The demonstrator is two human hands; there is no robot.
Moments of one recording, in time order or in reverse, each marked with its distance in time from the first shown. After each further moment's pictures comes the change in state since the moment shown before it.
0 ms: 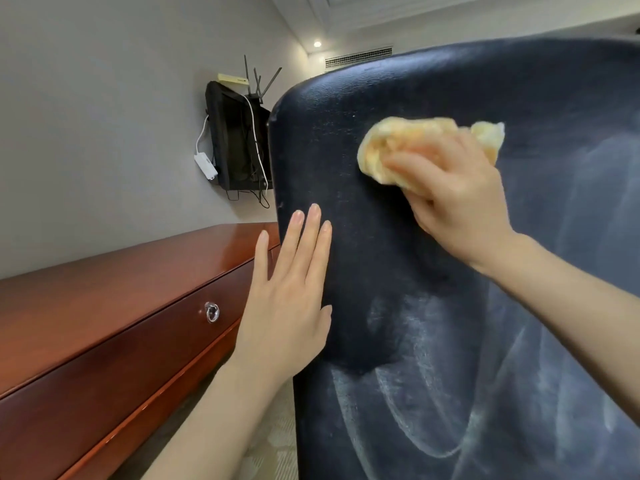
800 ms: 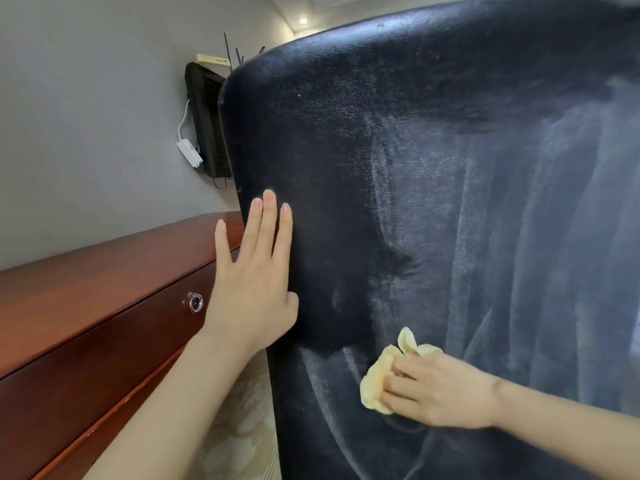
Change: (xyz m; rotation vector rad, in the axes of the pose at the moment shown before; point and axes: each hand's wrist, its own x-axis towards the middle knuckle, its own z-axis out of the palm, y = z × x) left_hand 0.012 -0.006 0.012 0.071 -0.181 -0.094; right_hand -0.196 -0.045 -0.029 -0.045 -0.703 -0.779
